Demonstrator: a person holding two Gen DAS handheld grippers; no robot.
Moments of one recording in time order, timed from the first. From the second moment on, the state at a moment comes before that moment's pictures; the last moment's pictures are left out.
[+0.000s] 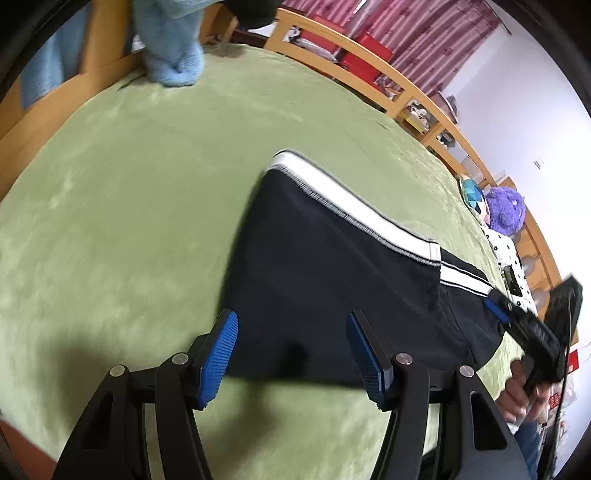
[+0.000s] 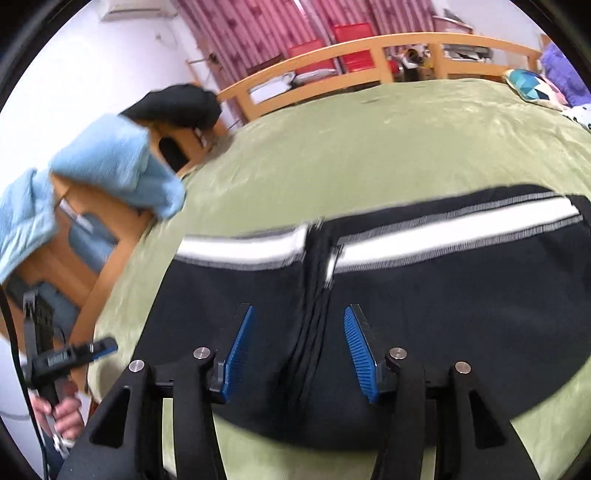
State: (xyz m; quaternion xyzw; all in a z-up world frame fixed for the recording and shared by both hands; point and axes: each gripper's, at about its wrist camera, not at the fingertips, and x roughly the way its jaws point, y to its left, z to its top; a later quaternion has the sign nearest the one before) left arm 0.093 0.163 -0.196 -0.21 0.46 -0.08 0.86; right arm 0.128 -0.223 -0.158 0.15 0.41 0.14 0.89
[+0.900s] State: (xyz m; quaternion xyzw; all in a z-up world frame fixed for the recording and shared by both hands) left arm 0.095 0.185 -0.264 -0.27 0.46 -0.09 0.84; right arm 0.130 -0.218 -0.208 0.23 0.45 0.19 0.84
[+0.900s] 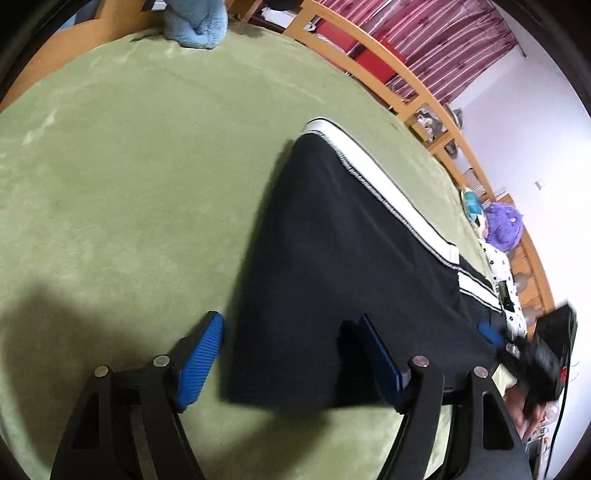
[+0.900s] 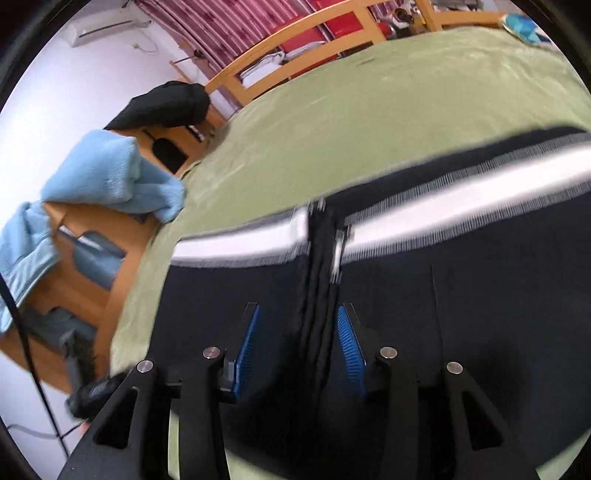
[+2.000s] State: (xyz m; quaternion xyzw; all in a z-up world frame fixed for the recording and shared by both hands) left arm 0.094 -0.028 0.001 -0.06 0.32 -0.18 0.93; right arm 0.089 -0.322 -0.187 0.14 0.42 0.12 0.89
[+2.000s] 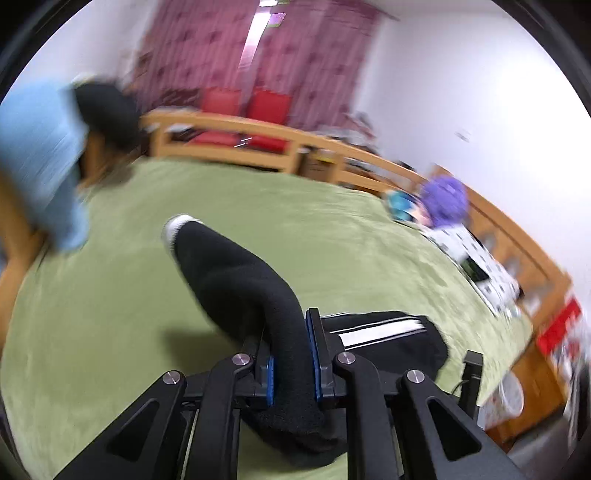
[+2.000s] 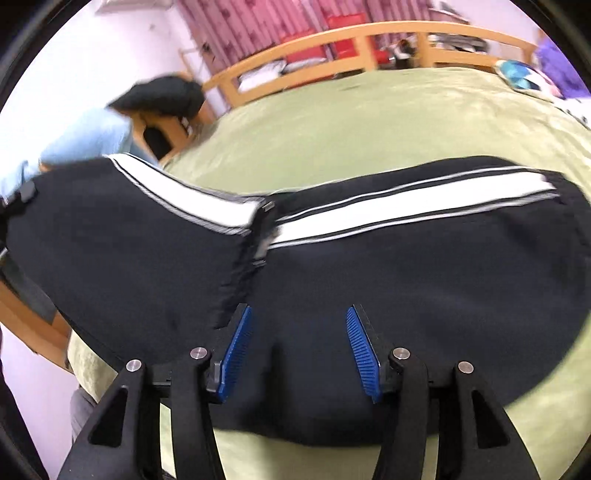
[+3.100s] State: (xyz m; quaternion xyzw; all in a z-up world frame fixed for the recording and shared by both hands) left arm 0.102 -0.145 -0.165 -0.08 0.53 -0.20 0.82; right arm 0.011 -0.571 -0.164 0.33 0.33 0.06 0.88
